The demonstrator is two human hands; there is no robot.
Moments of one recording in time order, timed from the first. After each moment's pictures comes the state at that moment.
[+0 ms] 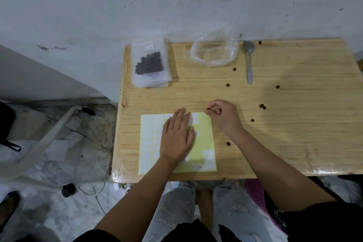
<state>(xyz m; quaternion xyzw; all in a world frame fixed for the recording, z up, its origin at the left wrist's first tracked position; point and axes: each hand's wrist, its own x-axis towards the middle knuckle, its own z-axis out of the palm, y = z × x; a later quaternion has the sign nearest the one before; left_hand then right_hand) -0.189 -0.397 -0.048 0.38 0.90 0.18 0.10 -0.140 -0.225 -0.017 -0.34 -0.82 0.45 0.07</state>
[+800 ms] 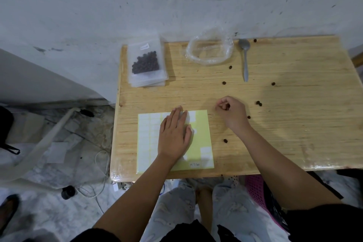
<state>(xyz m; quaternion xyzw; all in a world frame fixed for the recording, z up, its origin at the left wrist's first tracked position) -0.188 -0.396 -0.047 0.38 0.90 0.18 0.10 -0.122 -0.208 -0.016 -0.42 -0.77 0.48 0.08</state>
